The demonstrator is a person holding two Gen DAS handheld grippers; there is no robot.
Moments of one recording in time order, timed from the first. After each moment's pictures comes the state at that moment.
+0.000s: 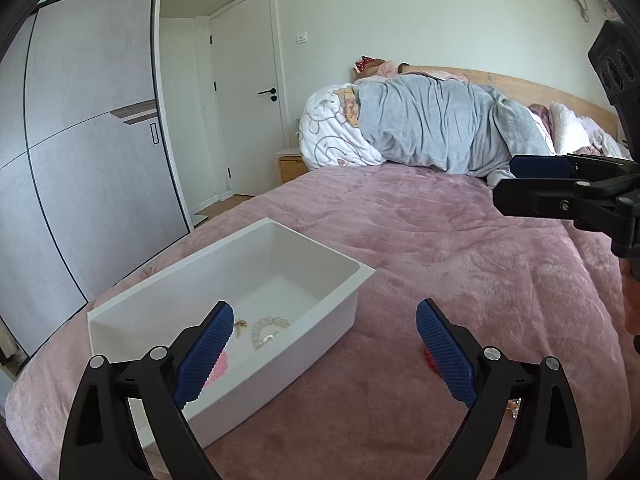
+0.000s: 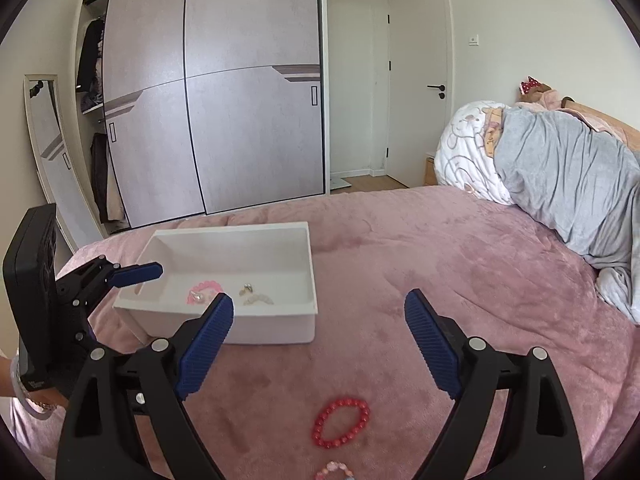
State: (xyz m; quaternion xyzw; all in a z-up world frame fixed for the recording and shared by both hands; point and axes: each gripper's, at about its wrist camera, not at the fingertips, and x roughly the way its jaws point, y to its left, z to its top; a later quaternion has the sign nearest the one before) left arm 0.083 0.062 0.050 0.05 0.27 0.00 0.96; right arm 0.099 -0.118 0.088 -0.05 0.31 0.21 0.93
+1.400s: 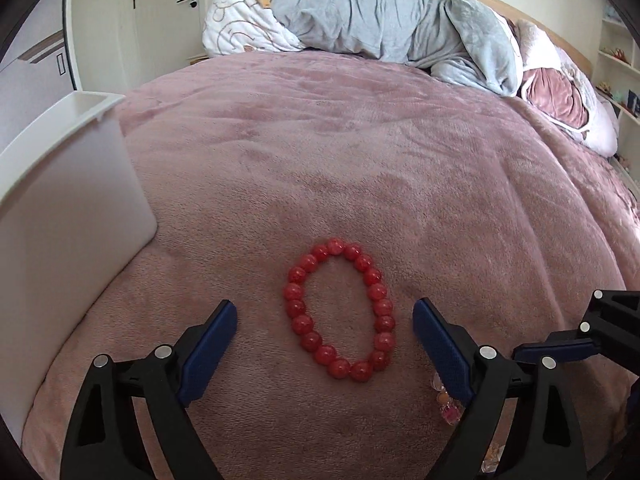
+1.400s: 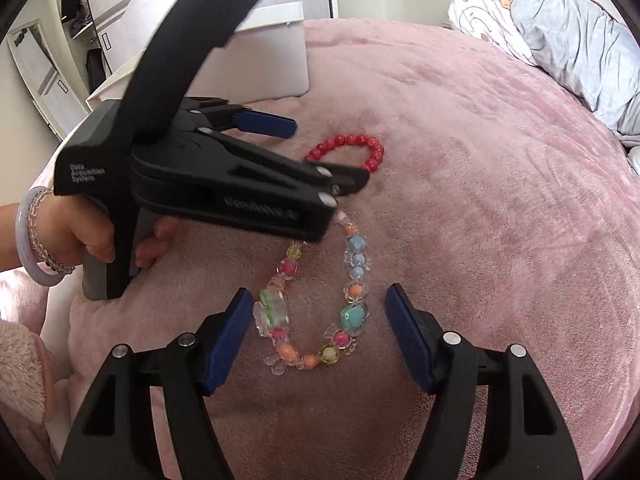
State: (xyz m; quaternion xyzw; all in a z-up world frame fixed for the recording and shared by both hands) left arm 0.186 -0.051 -0.104 0.04 0.44 -0.12 0.89; right arm 0.033 -0.155 -0.094 -0.06 0.51 0.24 0.83
